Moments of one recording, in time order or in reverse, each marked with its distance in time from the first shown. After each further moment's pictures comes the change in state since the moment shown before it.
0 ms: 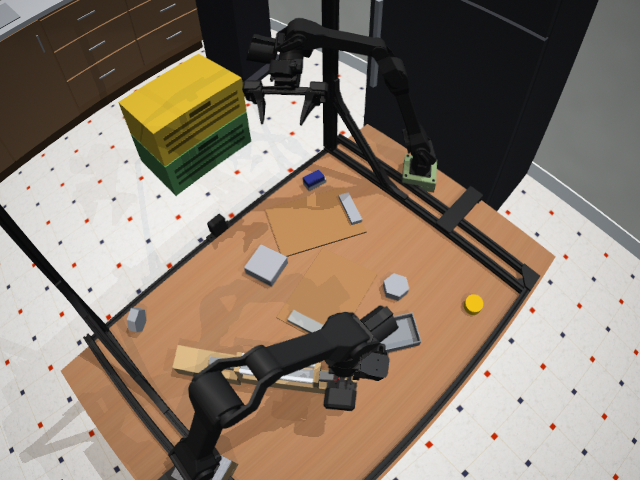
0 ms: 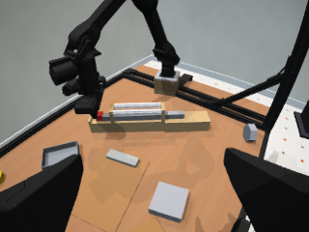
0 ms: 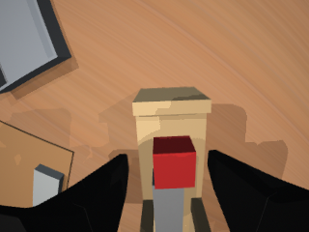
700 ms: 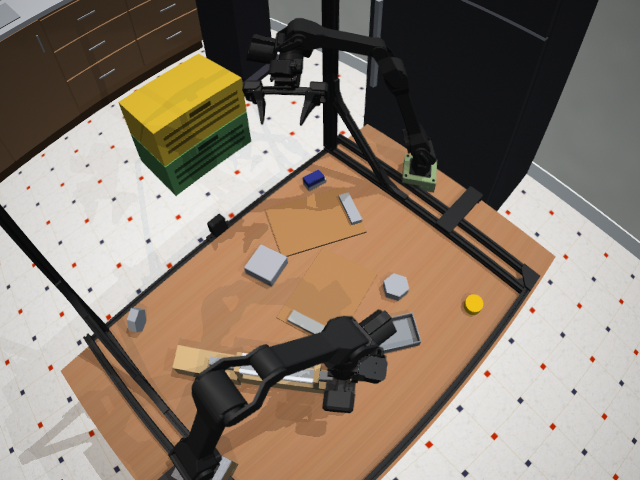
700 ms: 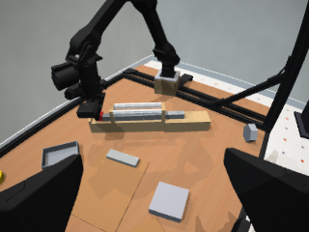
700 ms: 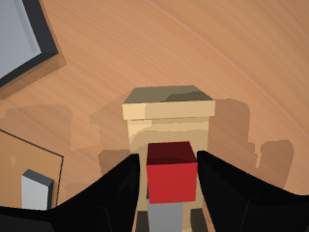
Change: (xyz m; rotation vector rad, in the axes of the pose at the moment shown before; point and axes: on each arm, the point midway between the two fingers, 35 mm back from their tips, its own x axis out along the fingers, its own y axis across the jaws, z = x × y) left arm 0.000 0.000 0.000 0.000 0.000 0.001; right arm 0.015 -0.003 -0.003 0.000 0.009 -0.009
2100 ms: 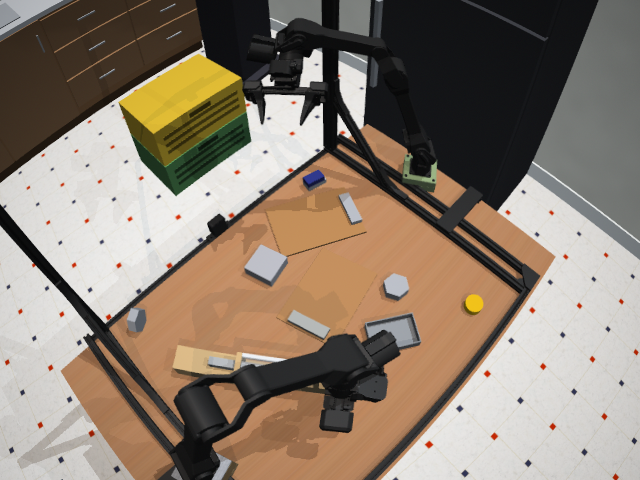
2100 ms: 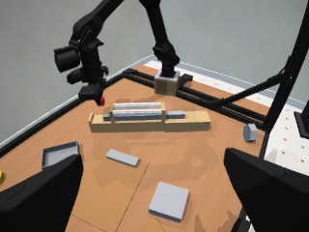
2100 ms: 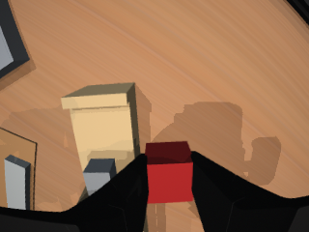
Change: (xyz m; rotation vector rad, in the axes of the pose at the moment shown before) left arm 0.000 0.000 0.000 0.000 0.000 0.000; right arm -0.030 -0.048 0.000 0.004 0.010 -0.009
